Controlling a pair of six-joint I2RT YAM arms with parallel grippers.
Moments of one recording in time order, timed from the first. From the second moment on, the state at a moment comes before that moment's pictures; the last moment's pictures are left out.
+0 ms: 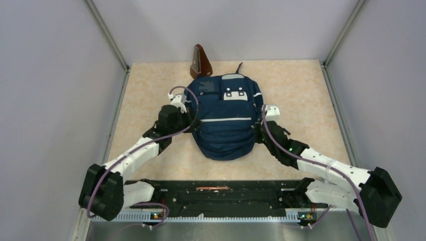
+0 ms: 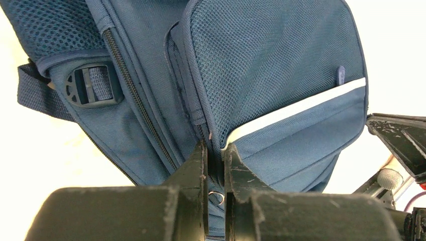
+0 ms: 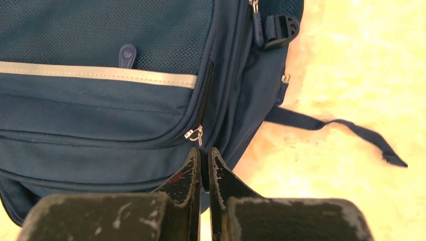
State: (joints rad) left arm -0.42 1.22 0.64 0.12 0.20 -0.56; right arm 0.79 1.02 0.56 -0.08 0.51 0.43
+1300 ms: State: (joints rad) left arm -0.14 1.05 0.63 -0.18 0.25 -0.34; right arm 0.62 1.61 0.84 0.43 0.01 -0.08
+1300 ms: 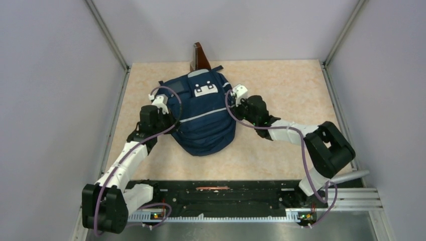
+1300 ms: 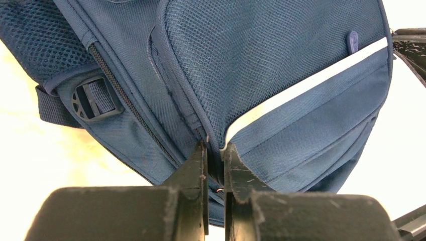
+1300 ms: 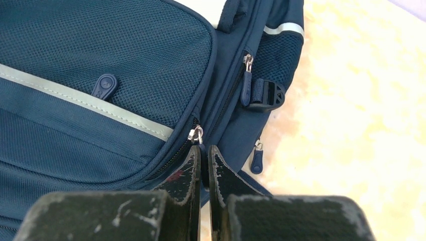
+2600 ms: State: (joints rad) left arm -0.11 0.66 0.71 -0.37 -0.18 -0.41; right arm 0.34 0.99 0.67 0.11 0.18 0.16
